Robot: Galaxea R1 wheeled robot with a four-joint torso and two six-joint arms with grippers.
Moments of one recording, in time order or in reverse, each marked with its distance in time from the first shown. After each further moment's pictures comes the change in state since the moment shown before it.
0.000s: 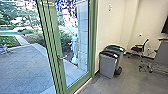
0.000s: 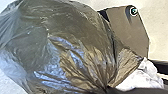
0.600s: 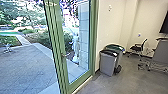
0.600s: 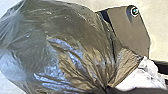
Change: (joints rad) left arm 0.000 -0.003 0.000 0.000 0.000 0.000; right arm 0.000 -0.002 0.003 0.000 0.005 0.000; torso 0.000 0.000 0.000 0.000
